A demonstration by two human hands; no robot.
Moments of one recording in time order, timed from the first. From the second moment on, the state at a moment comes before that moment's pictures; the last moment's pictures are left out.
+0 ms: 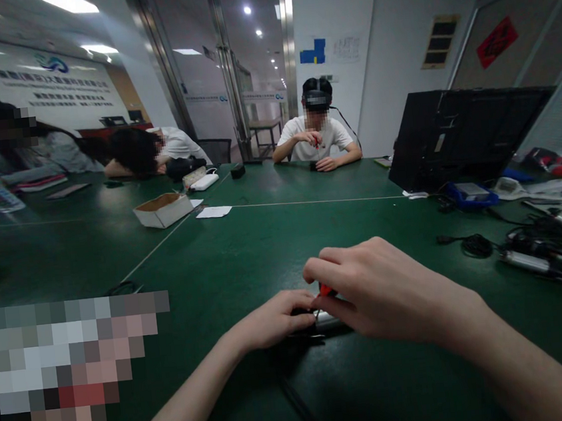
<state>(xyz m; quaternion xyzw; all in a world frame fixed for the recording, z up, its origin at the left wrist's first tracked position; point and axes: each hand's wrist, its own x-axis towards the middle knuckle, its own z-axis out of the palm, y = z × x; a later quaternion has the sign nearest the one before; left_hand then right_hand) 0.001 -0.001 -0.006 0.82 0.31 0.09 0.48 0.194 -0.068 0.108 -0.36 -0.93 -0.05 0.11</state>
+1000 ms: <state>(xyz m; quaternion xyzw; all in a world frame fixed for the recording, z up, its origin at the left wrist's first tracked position) 0.001 0.002 -0.007 0.84 0.27 0.08 0.47 0.197 -0.070 0.110 -0.36 -0.93 -0.03 0.11</state>
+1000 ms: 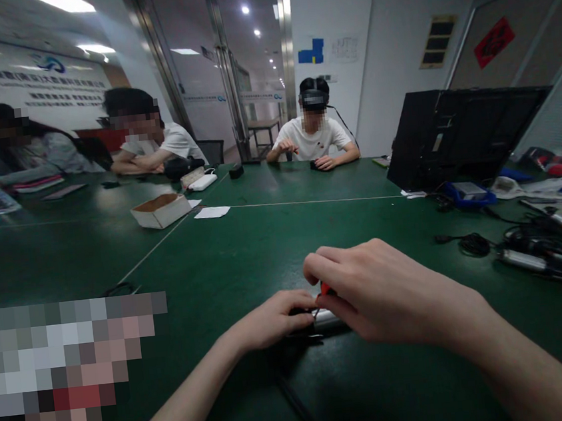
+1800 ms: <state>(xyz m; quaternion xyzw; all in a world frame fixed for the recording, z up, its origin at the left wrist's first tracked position) 0.000 0.003 -0.007 0.83 0.26 0.08 0.48 0.196 -0.070 0.111 -0.36 -0.93 -0.05 0.10</state>
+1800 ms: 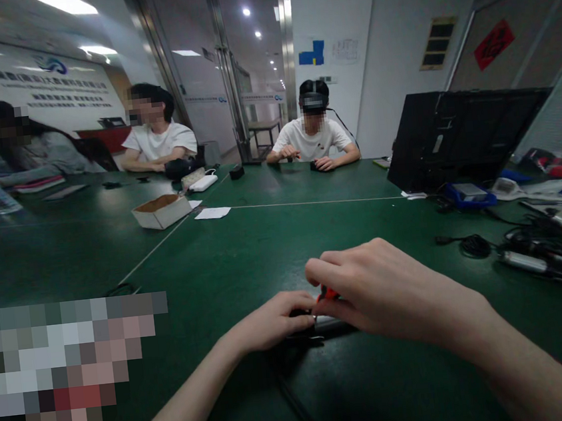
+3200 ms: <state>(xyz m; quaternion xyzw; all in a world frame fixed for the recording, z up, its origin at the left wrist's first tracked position) 0.000 0.002 -0.006 0.84 0.25 0.09 0.47 0.196 -0.070 0.114 -0.36 -0.93 0.00 0.11</state>
